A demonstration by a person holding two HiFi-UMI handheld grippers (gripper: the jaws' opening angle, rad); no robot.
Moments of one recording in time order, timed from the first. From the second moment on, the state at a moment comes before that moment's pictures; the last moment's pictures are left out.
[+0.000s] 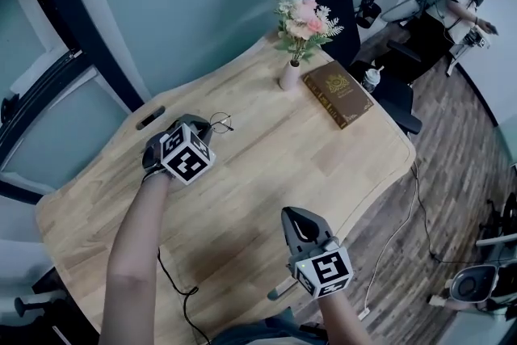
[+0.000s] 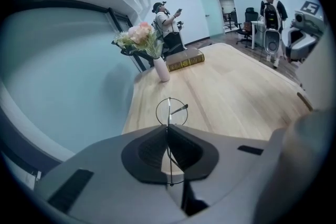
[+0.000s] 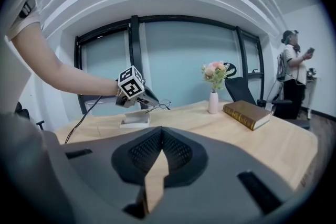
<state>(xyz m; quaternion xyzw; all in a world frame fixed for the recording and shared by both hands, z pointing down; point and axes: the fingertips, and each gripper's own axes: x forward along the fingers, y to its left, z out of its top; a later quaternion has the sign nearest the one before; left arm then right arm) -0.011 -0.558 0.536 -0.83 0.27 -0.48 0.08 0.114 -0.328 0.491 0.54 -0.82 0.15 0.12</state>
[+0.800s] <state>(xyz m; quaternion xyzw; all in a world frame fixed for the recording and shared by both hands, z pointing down) 0.058 -0.582 0.635 -0.84 0.23 -0.49 0.03 0.152 -0.327 0.545 0.57 -0.78 0.19 0.16</state>
